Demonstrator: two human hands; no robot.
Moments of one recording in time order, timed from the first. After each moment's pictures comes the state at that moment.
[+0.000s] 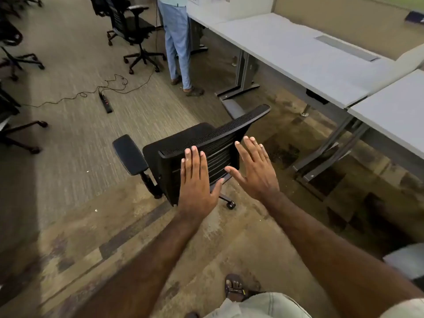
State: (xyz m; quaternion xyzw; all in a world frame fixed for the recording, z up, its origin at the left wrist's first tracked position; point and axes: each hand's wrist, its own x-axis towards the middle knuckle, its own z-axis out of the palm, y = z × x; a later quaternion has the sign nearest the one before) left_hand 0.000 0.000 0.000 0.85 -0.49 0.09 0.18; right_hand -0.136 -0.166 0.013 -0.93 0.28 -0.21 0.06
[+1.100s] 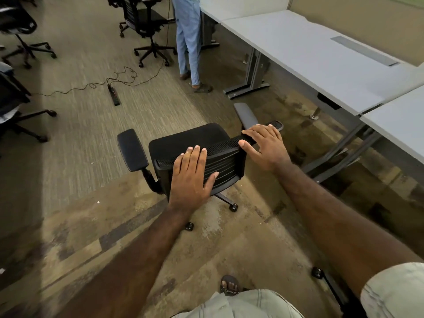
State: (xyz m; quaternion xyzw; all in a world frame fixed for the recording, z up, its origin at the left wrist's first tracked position) left_hand 0.033 -0.014 -0.004 0.84 -0.49 0.21 0.15; right_hand -0.111 -0.262 0.043 -0.94 0.26 -0.19 0.11
